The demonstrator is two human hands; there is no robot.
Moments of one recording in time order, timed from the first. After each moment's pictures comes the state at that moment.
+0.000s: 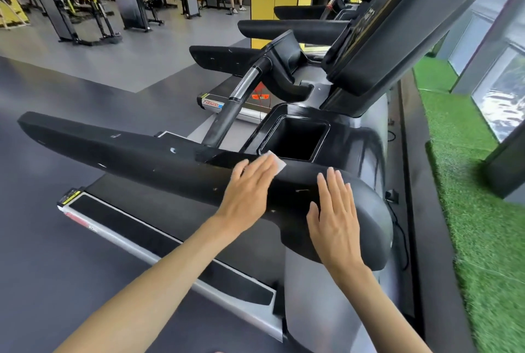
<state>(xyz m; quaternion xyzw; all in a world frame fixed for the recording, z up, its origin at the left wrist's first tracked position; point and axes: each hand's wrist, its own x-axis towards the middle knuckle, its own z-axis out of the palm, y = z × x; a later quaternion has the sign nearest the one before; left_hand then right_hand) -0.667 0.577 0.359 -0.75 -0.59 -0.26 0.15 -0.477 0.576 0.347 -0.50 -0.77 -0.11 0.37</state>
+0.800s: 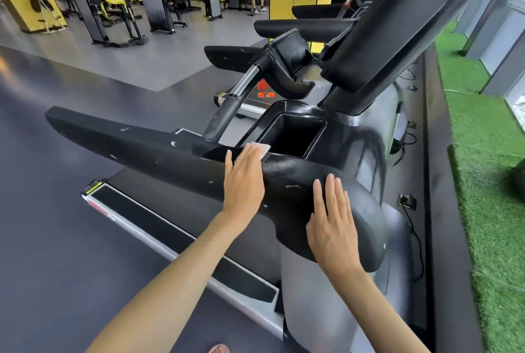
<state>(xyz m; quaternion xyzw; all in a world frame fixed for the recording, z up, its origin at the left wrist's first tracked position) -0.633 0.590 0.364 -0.60 -0.68 -0.40 0.12 -0.446 0.582 0.321 -0.49 -0.81 -0.14 0.29</state>
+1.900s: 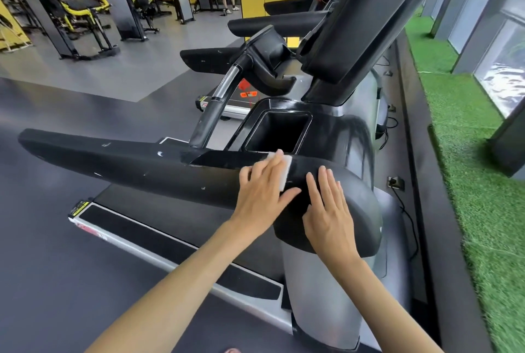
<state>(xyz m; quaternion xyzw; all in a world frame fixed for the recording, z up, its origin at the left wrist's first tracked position) -0.611 0.581 0.361 -0.73 -0.62 -0.23 0.15 -0.452 0.580 0.327 -0.51 -0.79 -0.09 0.33</state>
